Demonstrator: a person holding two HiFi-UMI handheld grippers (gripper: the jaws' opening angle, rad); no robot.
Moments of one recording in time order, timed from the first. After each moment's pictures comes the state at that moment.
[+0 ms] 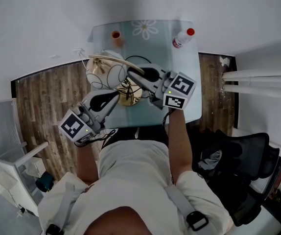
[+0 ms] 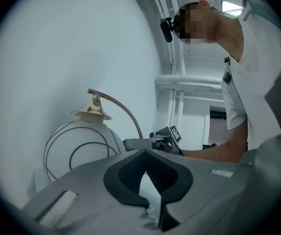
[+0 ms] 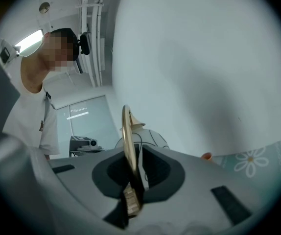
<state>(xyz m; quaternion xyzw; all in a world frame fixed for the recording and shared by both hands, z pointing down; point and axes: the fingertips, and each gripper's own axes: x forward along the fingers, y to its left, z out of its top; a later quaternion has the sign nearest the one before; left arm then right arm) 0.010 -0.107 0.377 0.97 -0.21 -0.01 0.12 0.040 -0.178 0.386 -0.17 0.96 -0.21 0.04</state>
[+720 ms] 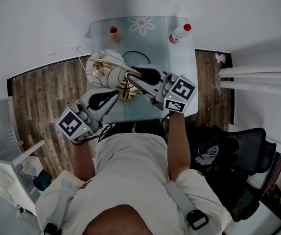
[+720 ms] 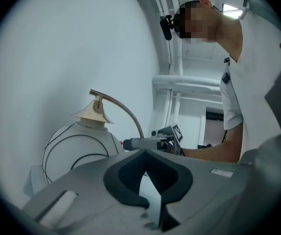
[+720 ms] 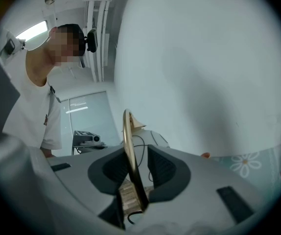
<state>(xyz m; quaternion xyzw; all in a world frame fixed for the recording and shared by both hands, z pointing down) 0.011 -0.086 0.369 0.97 -0.19 0.00 0.13 0.045 -0.148 0.375 -0.19 0.97 -0.18 0.02</state>
